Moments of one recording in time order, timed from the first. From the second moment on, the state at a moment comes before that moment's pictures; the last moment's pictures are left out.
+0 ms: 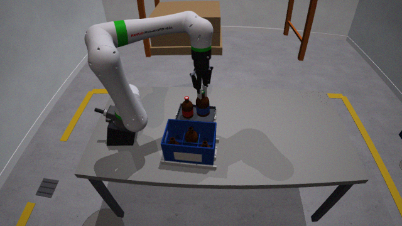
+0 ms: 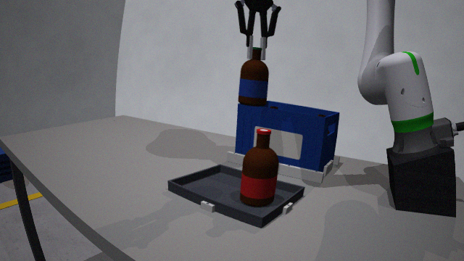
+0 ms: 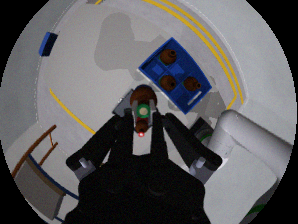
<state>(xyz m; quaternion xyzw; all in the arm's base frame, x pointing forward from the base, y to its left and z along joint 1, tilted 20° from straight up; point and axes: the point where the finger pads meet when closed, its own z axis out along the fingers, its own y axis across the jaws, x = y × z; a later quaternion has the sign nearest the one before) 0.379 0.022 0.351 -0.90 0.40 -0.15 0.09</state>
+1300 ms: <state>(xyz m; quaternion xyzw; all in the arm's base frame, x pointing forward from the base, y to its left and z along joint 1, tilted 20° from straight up) 0.379 0.082 0.353 -0.90 0.40 -0.15 0.09</state>
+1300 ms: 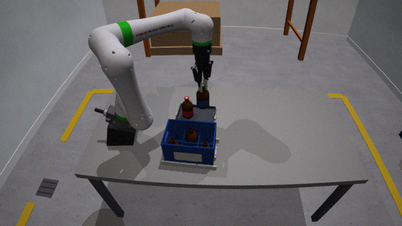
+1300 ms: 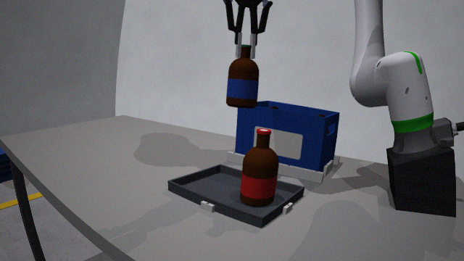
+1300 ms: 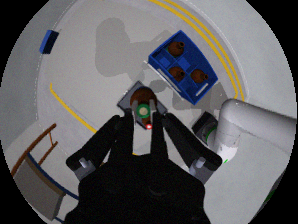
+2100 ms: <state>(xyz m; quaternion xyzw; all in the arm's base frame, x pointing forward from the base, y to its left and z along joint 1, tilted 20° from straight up) 0.376 0.121 0.353 -0.90 0.40 -0.15 0.09</state>
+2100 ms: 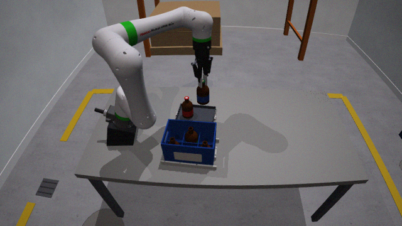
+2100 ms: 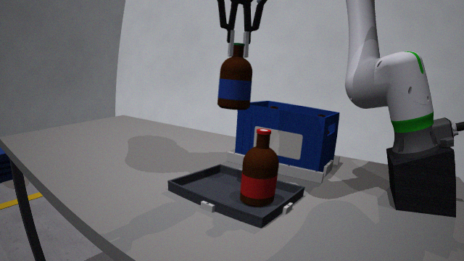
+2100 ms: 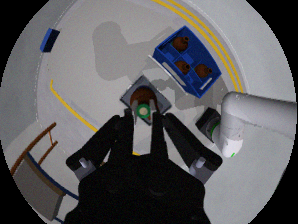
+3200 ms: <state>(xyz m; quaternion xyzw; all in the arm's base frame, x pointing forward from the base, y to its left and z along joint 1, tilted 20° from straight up) 0.376 0.167 0.355 -0.90 0.40 -0.15 0.09</state>
